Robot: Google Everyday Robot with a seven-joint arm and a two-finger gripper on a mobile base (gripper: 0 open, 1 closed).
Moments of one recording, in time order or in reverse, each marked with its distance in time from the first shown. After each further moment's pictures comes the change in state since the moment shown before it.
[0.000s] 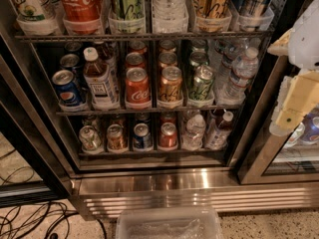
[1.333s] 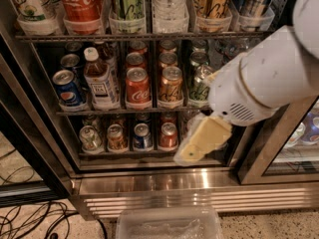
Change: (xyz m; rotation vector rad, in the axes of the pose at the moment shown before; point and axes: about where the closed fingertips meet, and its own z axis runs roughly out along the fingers) arm -0.118 0.069 0.057 -0.006 -0.325 0.135
